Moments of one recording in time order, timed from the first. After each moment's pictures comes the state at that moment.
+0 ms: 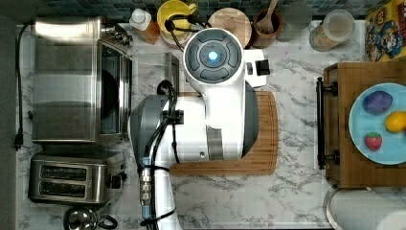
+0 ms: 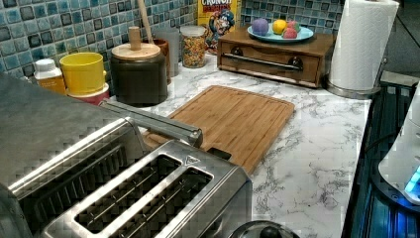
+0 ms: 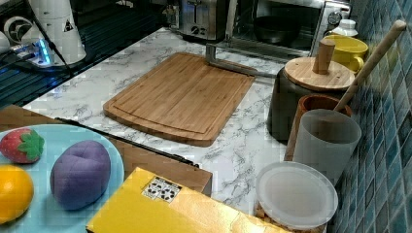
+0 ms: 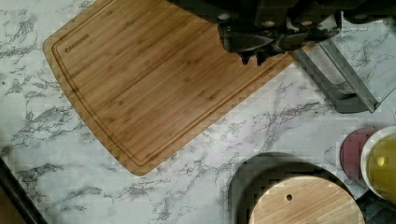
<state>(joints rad) 0.01 0.07 0.02 -1.73 -0.05 0.25 -0.08</state>
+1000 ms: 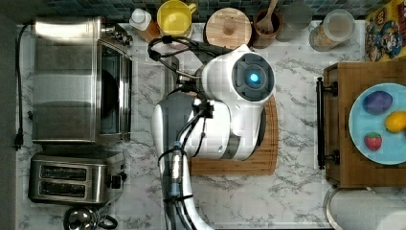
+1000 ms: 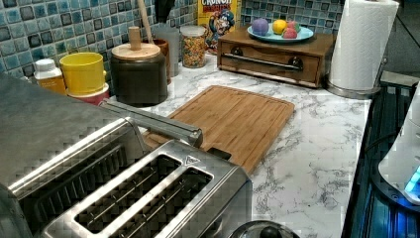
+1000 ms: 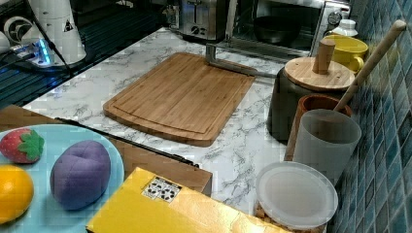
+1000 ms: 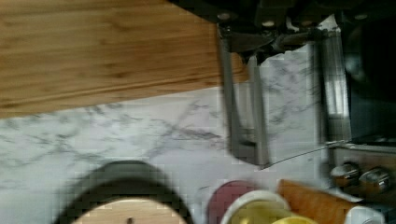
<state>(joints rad) -0.03 0.06 0.02 -1.93 0.35 0.52 -0.79</state>
